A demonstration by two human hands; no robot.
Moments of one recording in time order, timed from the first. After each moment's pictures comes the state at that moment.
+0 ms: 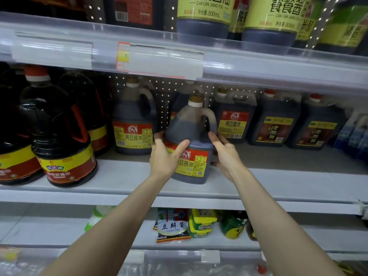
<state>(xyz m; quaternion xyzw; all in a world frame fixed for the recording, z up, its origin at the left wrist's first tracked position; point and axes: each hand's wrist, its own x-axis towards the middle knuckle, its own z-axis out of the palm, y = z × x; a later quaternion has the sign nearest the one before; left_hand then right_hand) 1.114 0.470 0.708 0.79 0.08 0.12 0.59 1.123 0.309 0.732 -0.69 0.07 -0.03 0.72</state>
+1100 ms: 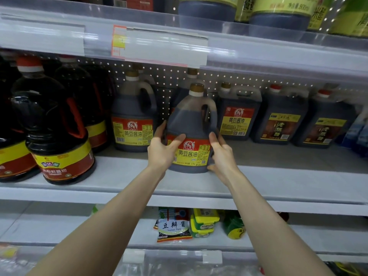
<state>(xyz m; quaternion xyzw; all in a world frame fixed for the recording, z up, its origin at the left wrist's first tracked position) 1.124 0.471 0.712 0.72 0.05 0.14 0.68 1.133 0.321 0.707 -0.67 0.12 -0.02 0.73</state>
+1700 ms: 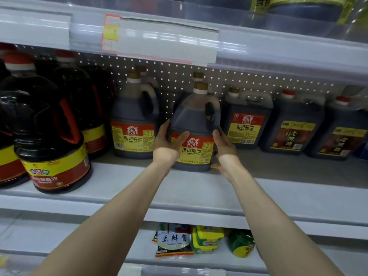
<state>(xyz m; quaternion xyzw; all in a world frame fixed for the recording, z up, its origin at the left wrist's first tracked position) 1.171 0.466 0.709 0.72 0.06 0.15 0.68 1.183 0.321 0.710 -0.68 0.11 -0.02 0.73</state>
